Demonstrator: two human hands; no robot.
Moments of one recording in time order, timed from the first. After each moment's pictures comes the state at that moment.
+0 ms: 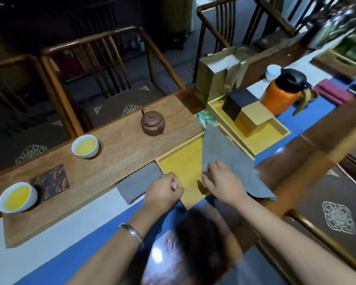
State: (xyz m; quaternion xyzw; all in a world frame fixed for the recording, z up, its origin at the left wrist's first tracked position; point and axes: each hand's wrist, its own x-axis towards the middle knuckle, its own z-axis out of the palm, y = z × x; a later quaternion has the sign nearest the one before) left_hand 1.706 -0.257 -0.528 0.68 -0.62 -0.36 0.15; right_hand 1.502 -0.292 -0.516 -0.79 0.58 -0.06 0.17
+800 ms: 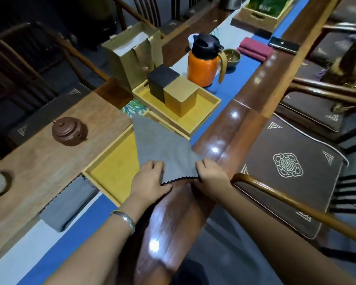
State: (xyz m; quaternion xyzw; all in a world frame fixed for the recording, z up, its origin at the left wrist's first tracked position) left_hand 1.566 -0.293 -0.570 0.56 -0.80 -0.23 0.03; right_hand 1.357 -0.252 -0.565 -0.73 0.68 0.00 0.11
